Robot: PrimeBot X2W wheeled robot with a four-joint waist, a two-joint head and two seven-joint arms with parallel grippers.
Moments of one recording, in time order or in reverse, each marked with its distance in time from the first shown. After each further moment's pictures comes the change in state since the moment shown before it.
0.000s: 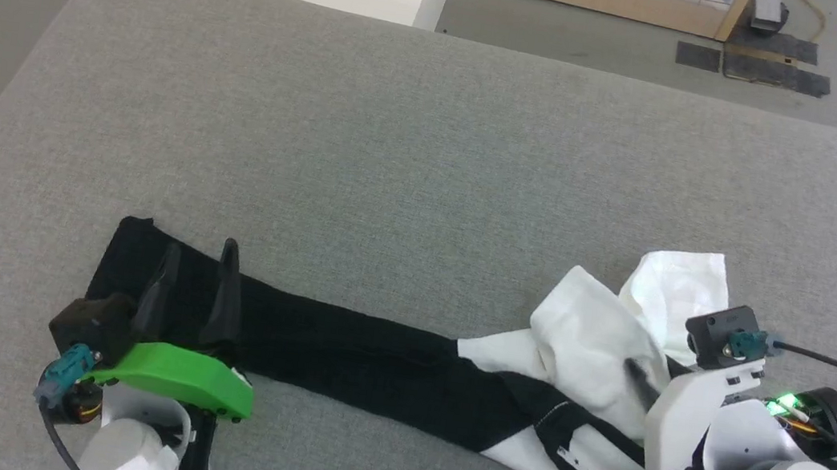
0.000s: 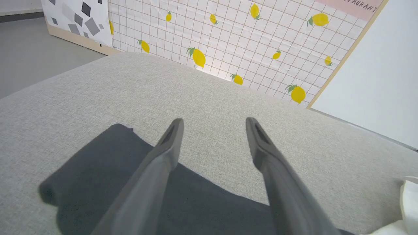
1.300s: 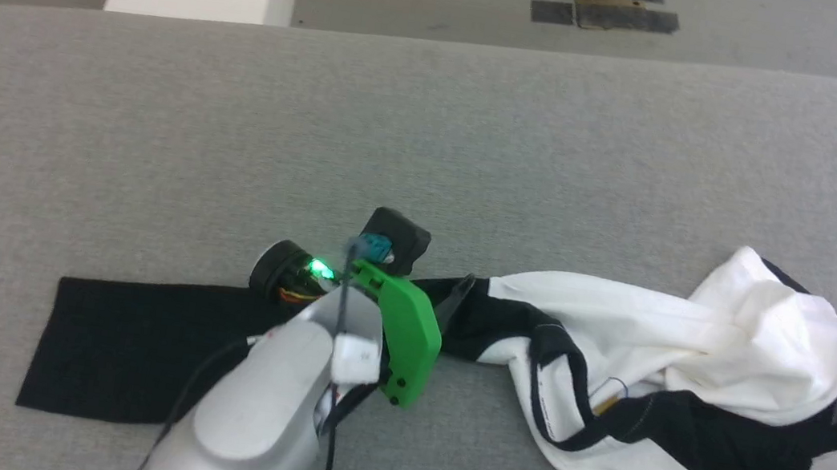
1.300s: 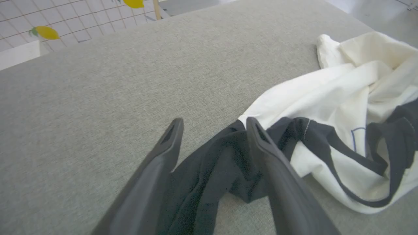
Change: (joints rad) left arm -0.369 -0.014 -0.478 0.225 0.082 -0.108 0.444; right arm 0.138 0.162 -0.519 -0.145 -0.015 0.000 -0.540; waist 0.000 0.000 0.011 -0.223
